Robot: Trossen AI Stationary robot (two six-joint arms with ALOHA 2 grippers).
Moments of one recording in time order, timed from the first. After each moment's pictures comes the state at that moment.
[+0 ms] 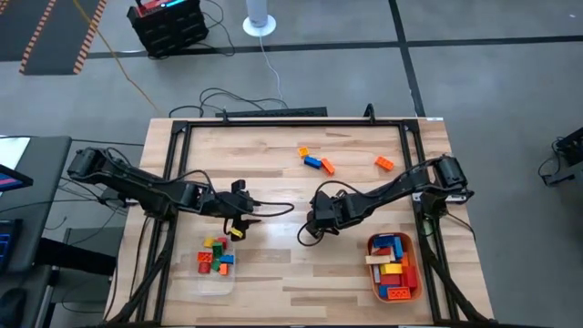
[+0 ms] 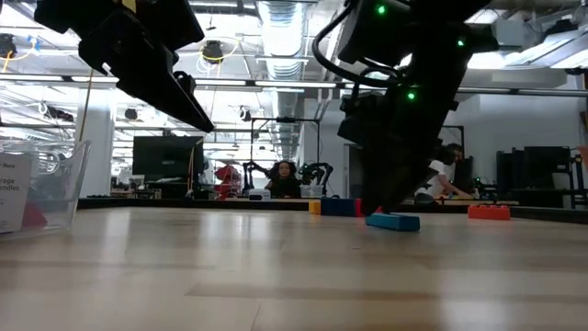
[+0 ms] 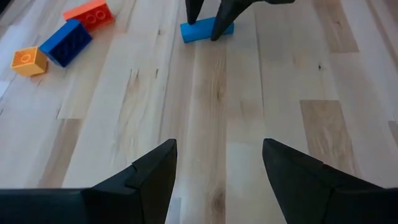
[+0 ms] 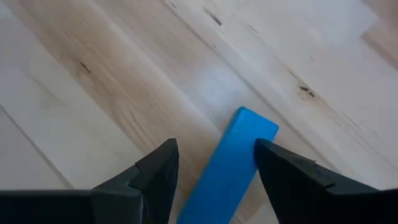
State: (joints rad) left arm -0.21 1.21 0.67 -0.13 -0.28 -0.12; right arm 0.21 1.84 1.08 -0.51 0.37 0.92
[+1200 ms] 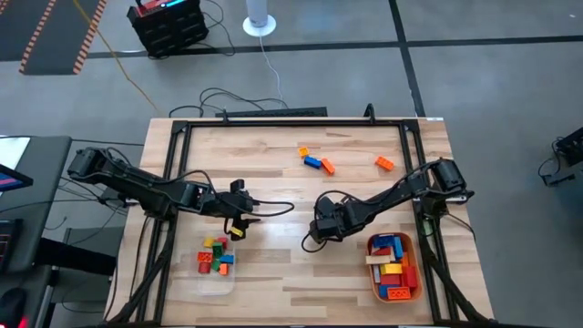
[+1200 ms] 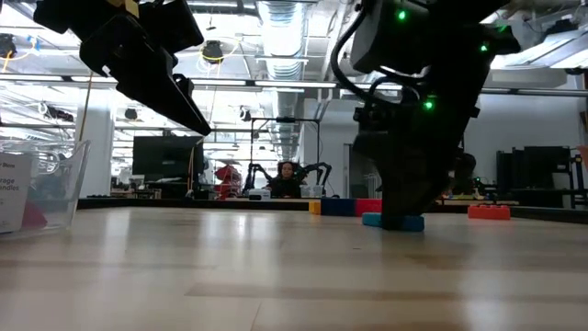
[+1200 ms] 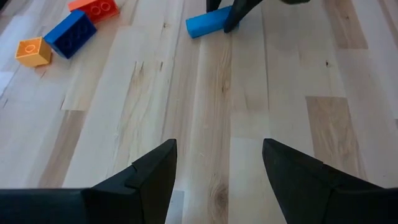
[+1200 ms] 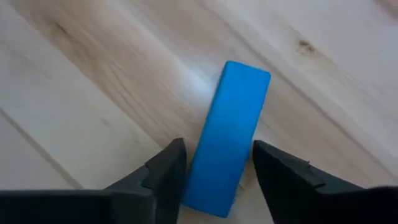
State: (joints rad) left arm -0.21 1.21 0.67 -0.15 -0.29 -0.14; right arm 0.25 1.85 1.06 -0.56 0.41 1.02
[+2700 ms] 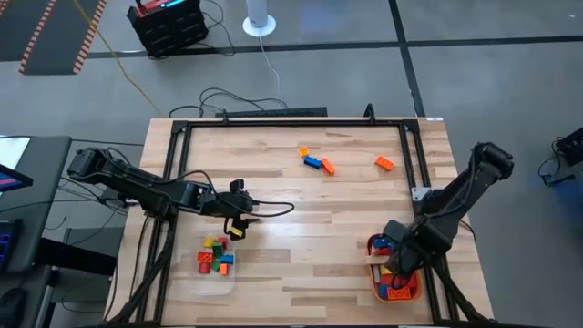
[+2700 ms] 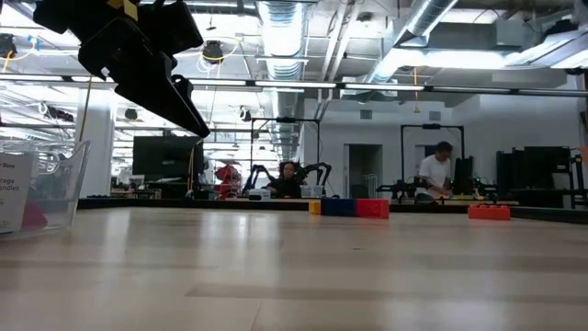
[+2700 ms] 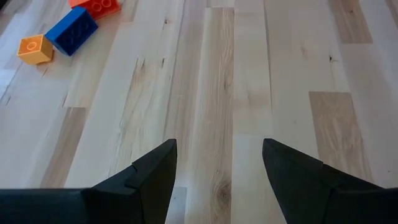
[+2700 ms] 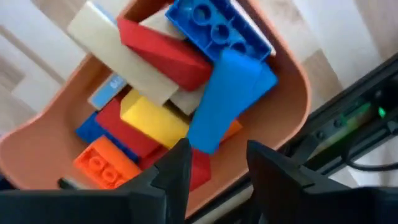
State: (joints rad) left arm -0.21 1.21 0.67 -0.17 -0.29 -0.14; right arm 0.79 1.35 1.06 -1.30 -0.05 1.50
